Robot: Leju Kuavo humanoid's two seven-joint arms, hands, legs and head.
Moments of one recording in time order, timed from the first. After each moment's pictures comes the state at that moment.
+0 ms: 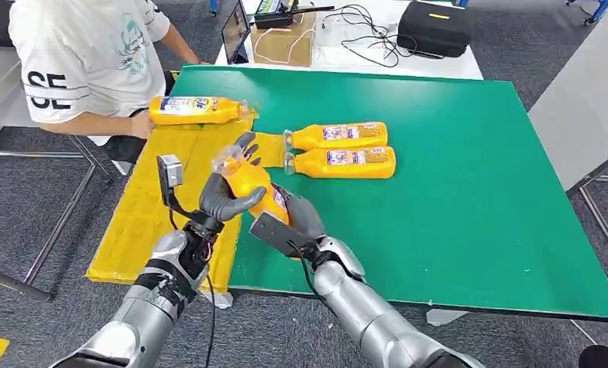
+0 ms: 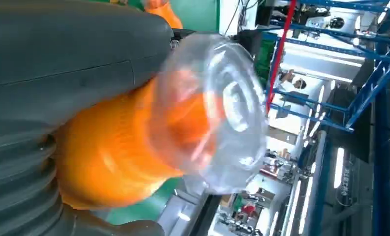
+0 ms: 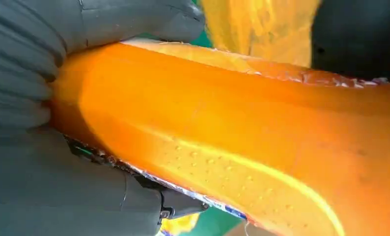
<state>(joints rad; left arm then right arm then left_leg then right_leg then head) -0.53 -0.19 -0.05 -0.81 0.29 -0.42 -0.44 -0.59 0.30 0.51 -0.58 0.46 -0.26 -0.33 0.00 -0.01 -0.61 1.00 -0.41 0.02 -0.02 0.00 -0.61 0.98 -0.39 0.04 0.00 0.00</state>
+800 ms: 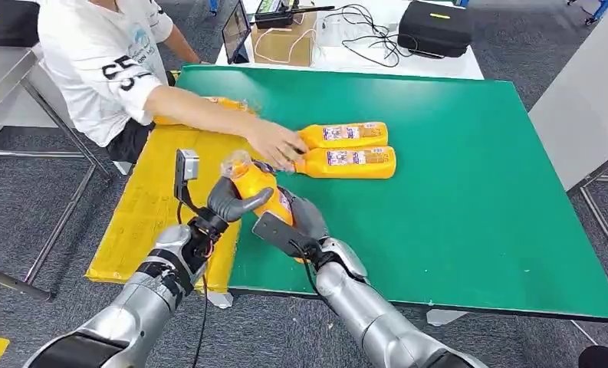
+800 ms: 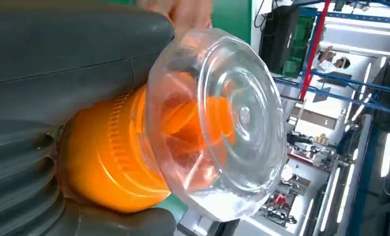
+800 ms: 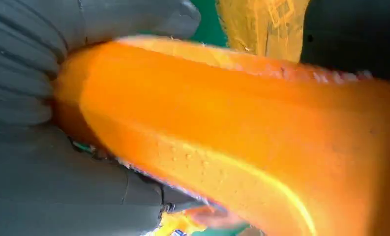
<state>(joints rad) -0.62 -0.16 -0.12 -0.64 0.28 -0.47 -0.38 -0.60 0.30 0.51 -0.57 0.45 -0.31 -0.30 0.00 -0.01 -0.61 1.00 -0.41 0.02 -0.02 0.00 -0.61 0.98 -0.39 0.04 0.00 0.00</state>
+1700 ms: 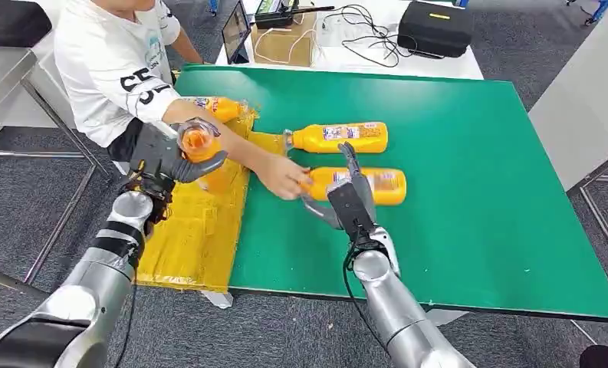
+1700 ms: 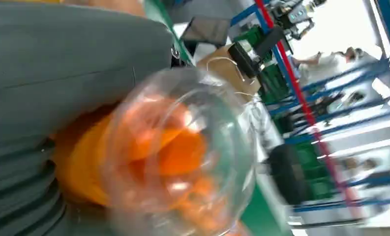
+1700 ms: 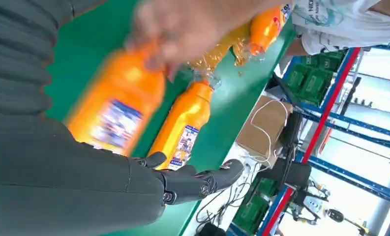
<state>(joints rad) -0.69 0.01 -0.08 -0.80 -0.25 -0.05 -0.48 -0.49 0.20 0.29 -0.89 0.26 -0.38 -0.40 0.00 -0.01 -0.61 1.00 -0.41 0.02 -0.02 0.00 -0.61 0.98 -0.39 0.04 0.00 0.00</state>
